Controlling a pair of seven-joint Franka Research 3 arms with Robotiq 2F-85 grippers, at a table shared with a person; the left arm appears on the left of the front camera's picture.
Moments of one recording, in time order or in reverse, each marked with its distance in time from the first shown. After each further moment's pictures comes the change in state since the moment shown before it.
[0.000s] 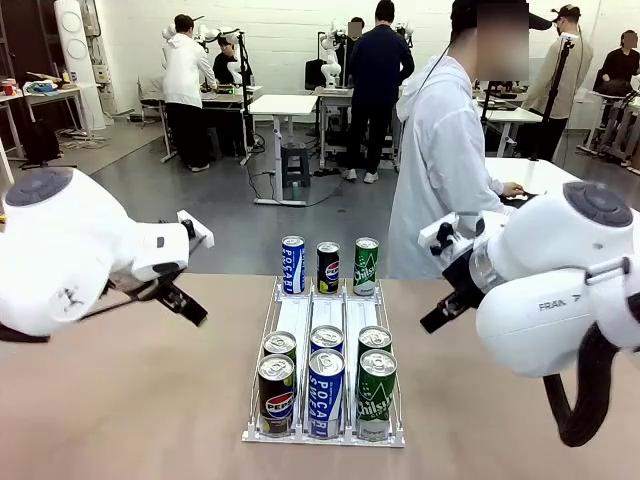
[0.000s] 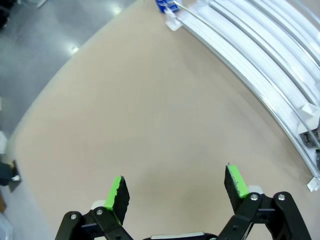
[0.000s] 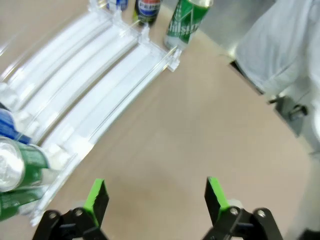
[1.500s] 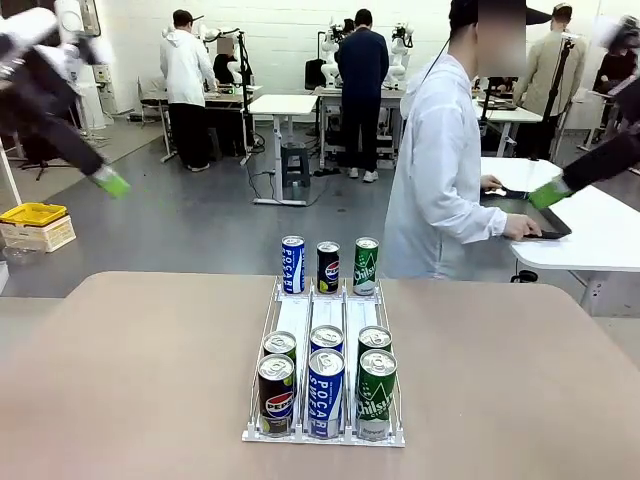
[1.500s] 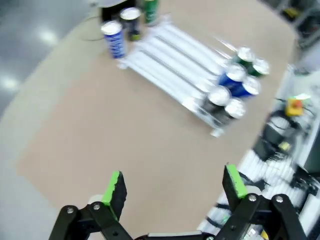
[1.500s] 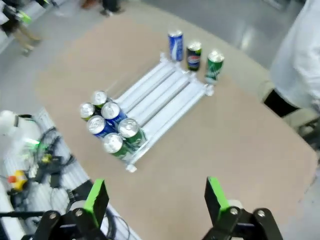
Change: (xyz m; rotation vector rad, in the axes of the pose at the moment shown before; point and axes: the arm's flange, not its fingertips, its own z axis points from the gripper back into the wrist) left arm 0.046 0.115 0.223 -0.516 -0.042 -0.119; right arm -0.002 -0.101 0.249 0.400 -0.130 -0.110
